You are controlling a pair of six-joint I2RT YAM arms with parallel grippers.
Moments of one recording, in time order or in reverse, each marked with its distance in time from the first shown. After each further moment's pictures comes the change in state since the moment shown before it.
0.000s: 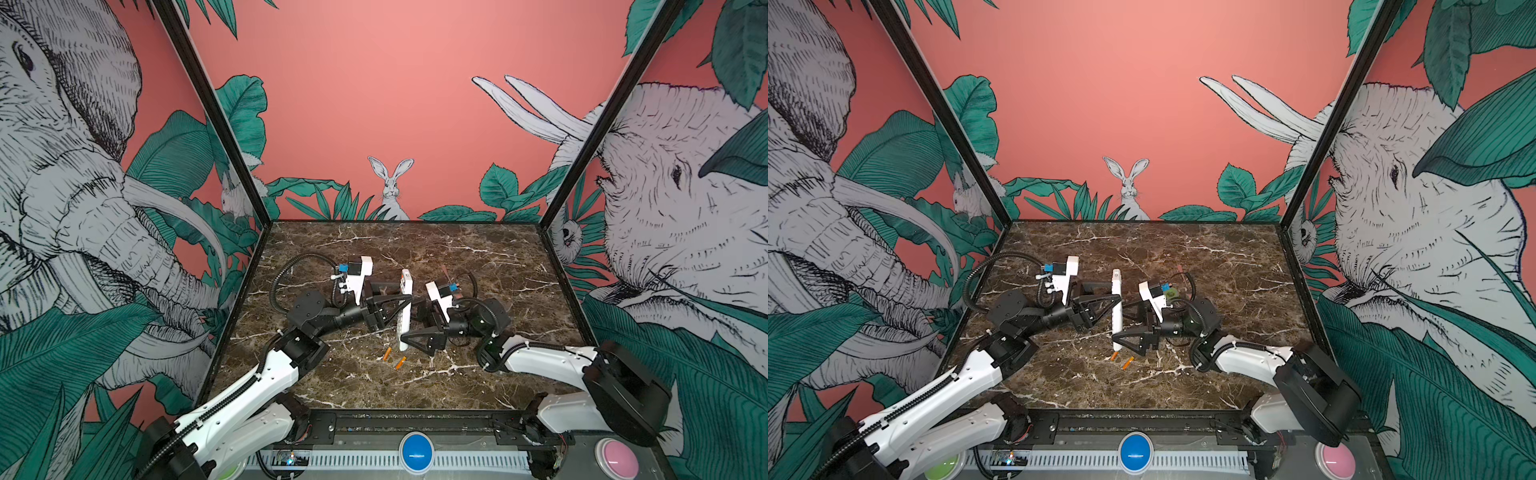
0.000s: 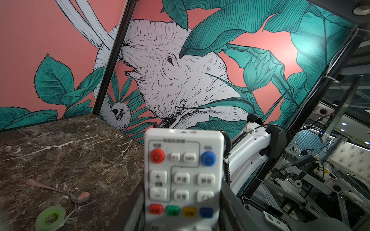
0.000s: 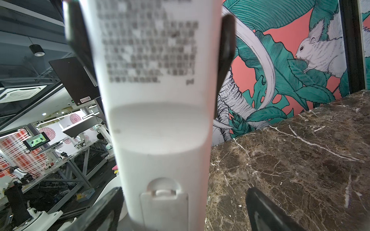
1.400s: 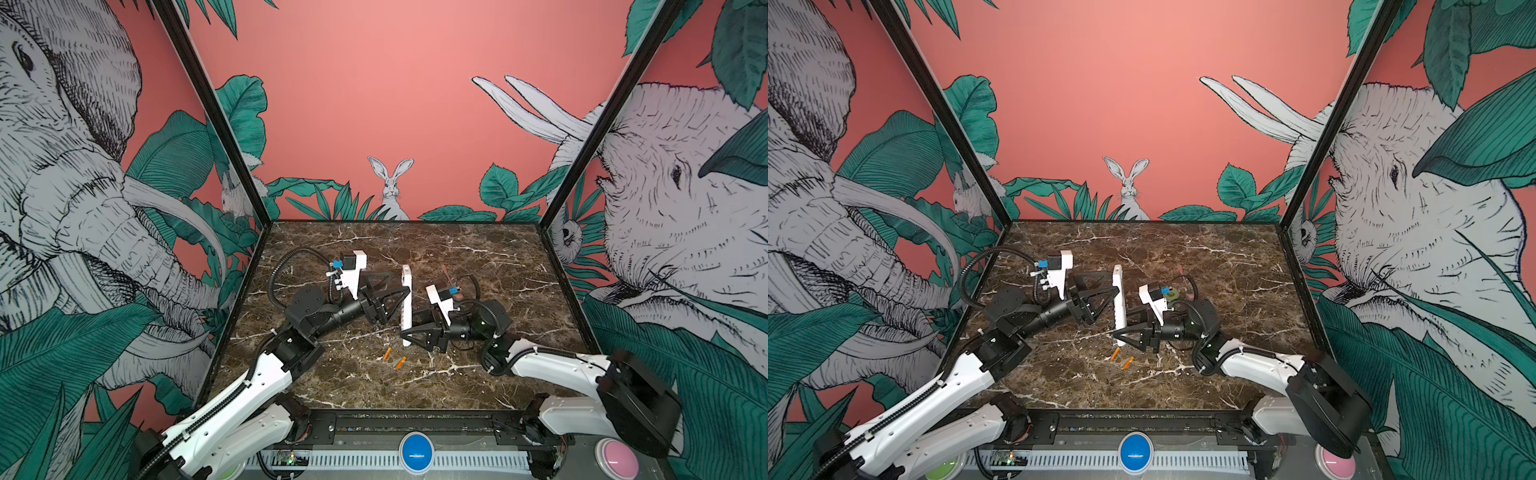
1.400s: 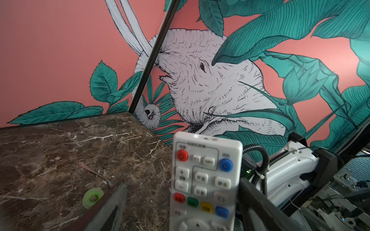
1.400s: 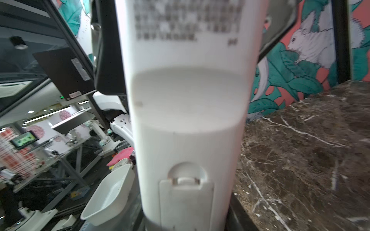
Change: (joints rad) left arm -0.006 -0.069 0.071 -0.276 -0.245 0.088; right arm 0.011 -0.127 -0.013 -0.253 0.083 -0.134
